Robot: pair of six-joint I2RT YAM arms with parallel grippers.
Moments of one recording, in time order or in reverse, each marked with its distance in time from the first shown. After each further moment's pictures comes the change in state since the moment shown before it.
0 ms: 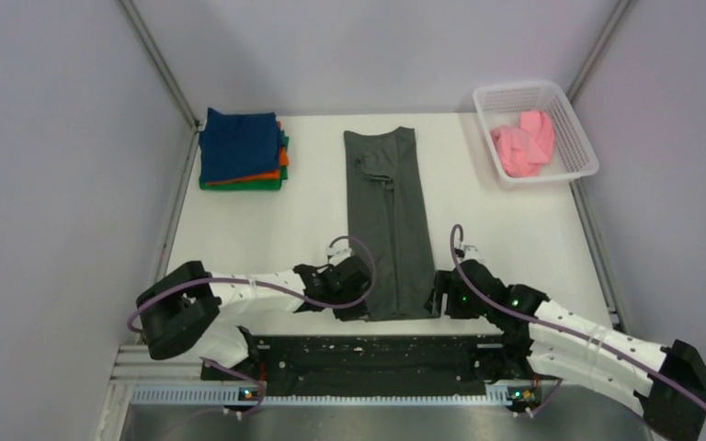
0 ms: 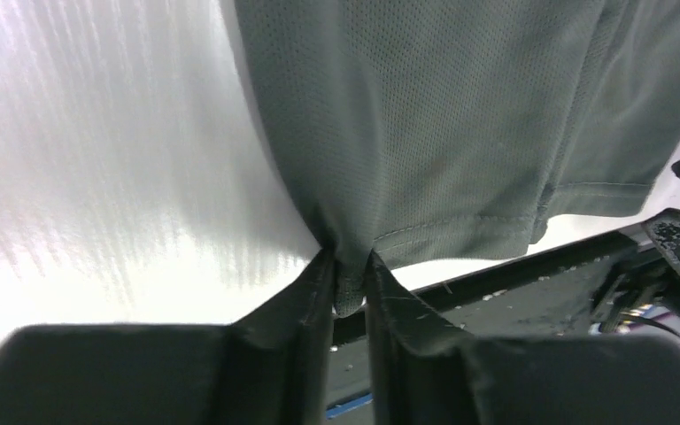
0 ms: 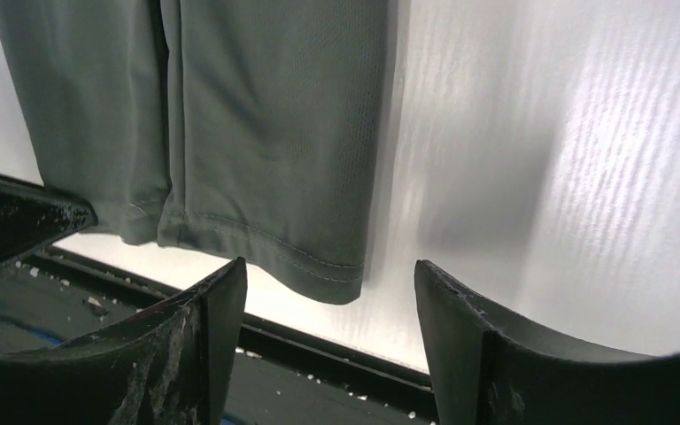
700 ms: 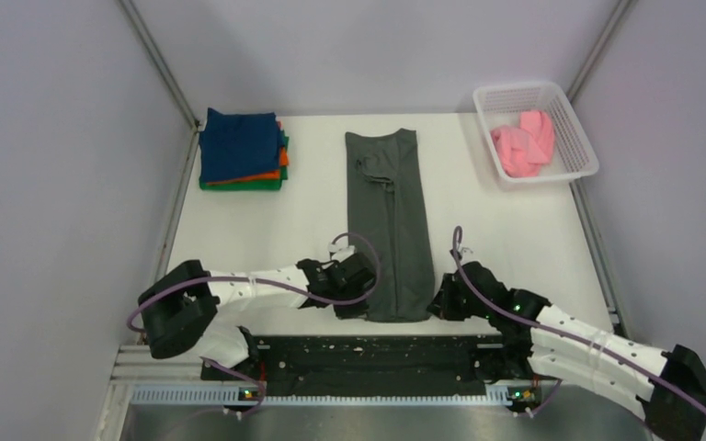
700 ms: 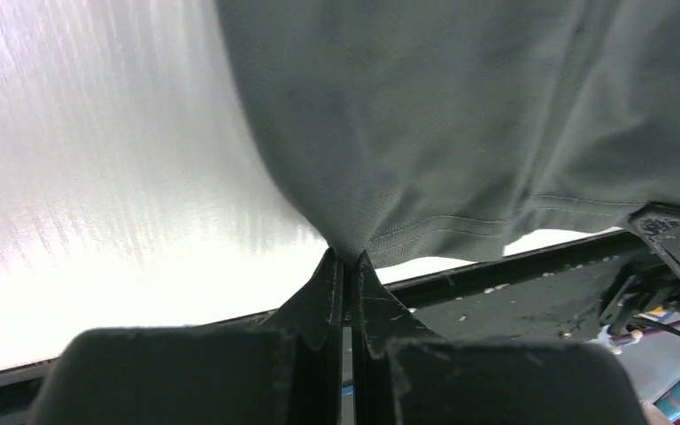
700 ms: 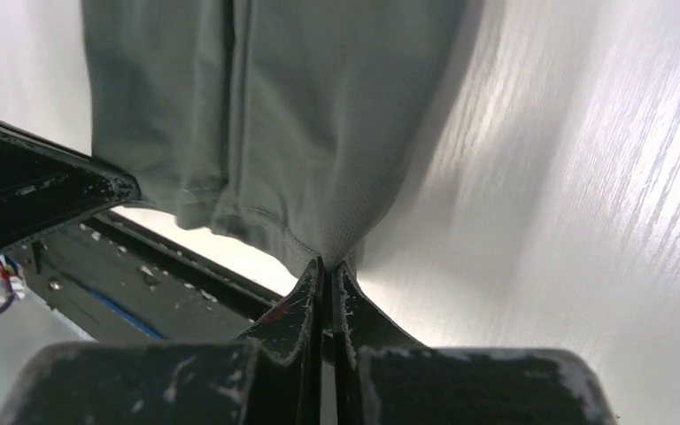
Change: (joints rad) left arm -0.011 0.013 0.058 -0.112 -0.016 -0.004; right arm 0.000 -0.035 -0.086 0.143 -0.136 0.015
